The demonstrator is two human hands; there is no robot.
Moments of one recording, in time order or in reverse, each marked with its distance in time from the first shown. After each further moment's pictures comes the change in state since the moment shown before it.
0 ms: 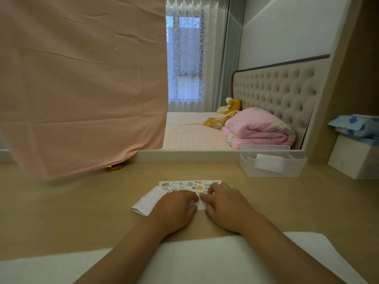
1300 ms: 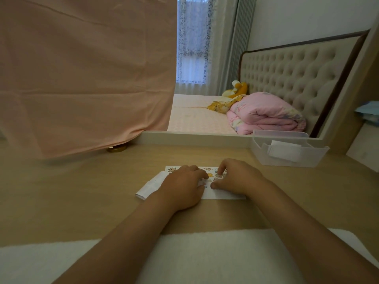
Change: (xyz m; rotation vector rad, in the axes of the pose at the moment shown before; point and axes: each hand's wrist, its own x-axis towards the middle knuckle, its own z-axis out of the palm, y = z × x) left_hand 0.029 -0.017 0.004 0.013 -0.032 0.002; right_hand 0.052 0.009 -0.018 0.232 -0.167 0.393
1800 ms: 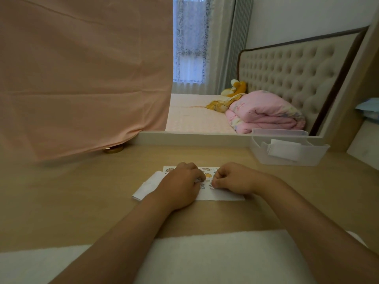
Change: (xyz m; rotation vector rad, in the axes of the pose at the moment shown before) left_hand 0.006 -0.007 0.005 -0.063 0.014 0.014; right_hand 0.008 0.011 -0.003 0.312 -0.268 -0.163
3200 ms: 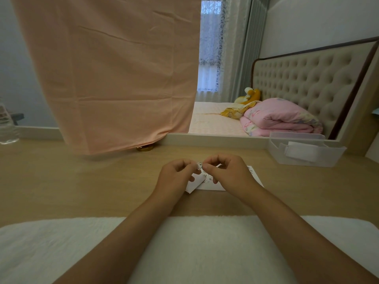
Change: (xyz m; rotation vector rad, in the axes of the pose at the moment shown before) left_hand -0.094 0.015 -0.069 -0.857 0.389 -0.489; right_hand -0.042 -0.086 0.068 0.529 0.443 -0.330
